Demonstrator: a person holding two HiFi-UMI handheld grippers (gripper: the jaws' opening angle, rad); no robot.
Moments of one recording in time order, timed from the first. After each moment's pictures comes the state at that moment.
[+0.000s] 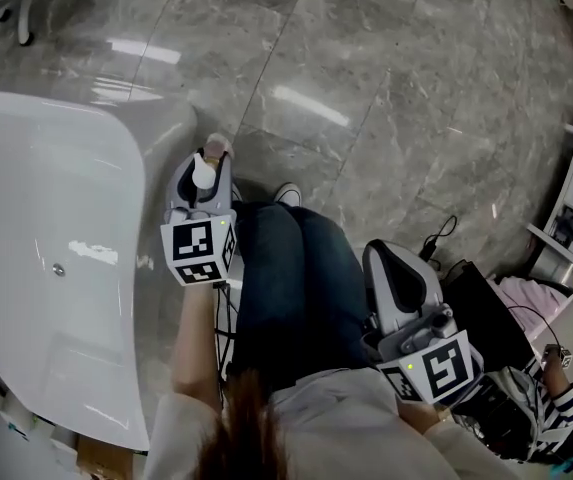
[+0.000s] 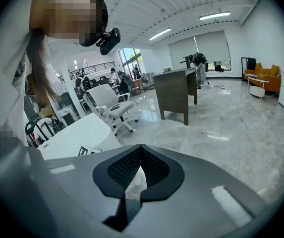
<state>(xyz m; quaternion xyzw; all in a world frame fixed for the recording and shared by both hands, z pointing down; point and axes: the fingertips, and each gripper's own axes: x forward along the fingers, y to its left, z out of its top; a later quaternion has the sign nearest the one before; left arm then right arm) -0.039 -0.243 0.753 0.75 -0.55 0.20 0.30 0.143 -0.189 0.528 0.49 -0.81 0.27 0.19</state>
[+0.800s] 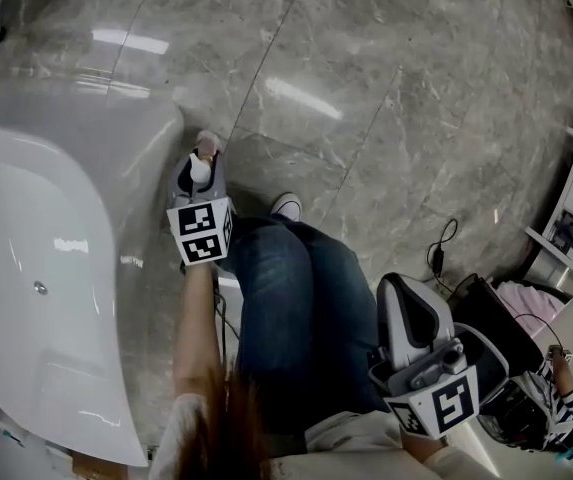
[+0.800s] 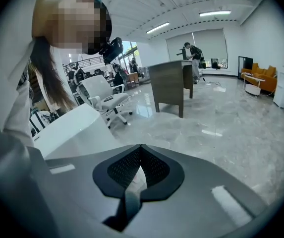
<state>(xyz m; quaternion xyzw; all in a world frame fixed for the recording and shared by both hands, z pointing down) -0.044 -0.238 0.946 0.72 -0.54 0.26 0.35 0.145 -0.193 0.606 0.51 -0.78 0.28 0.23</state>
